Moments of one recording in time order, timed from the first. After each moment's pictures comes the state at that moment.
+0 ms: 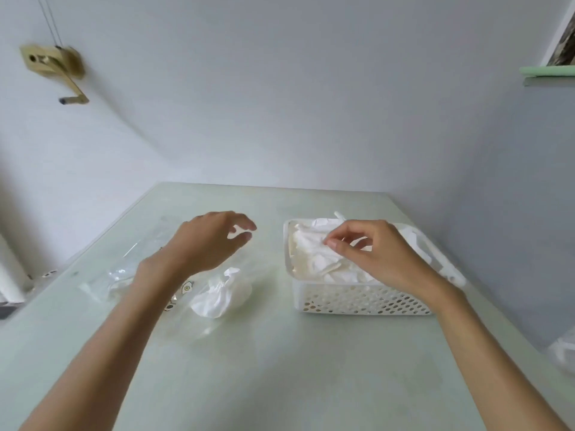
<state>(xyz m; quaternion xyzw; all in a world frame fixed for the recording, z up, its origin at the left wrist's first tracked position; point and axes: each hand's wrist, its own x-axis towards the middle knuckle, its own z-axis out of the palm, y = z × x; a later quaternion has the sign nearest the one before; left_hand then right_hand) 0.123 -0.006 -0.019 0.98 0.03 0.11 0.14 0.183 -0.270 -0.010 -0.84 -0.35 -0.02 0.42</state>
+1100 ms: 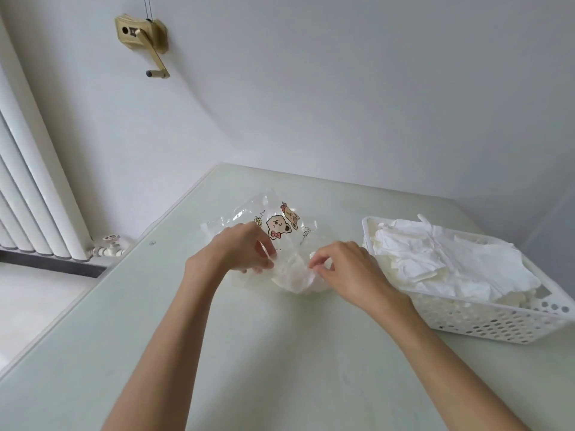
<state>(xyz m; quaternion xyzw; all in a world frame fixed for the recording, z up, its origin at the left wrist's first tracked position) 0.106 0.079 -0.071 0.94 0.12 -0.03 0.31 0.167 -0.118 -0.072 -0.93 -0.33 -0.03 0.14</state>
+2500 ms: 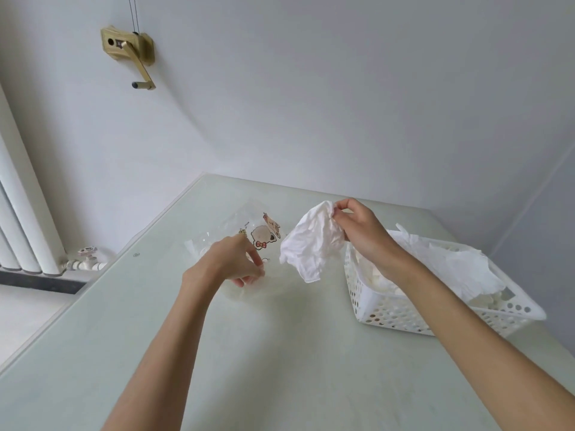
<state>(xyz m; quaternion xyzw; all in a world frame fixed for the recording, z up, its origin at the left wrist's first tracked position) 0.115 0.075 -0.080 0.93 0.17 -0.01 0.33 0.195 -0.130 -0.017 -0.82 -0.26 0.05 0.51</state>
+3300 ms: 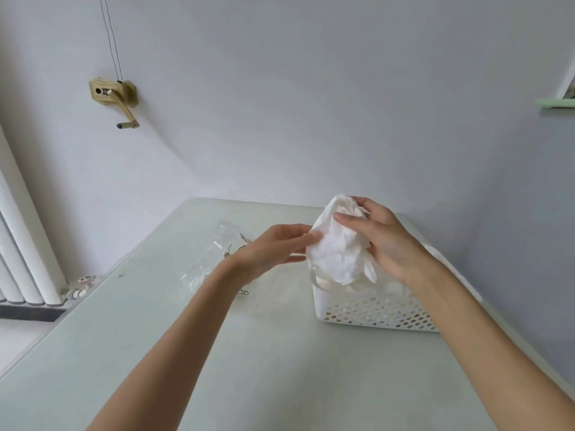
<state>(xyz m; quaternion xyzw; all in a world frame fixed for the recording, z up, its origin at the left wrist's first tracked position) 0.123 -0.045 -0.012 0.77 -0.07 -0.01 0.64 0.175 -0.228 0.026 -0.67 -0.22 0.13 0.70</state>
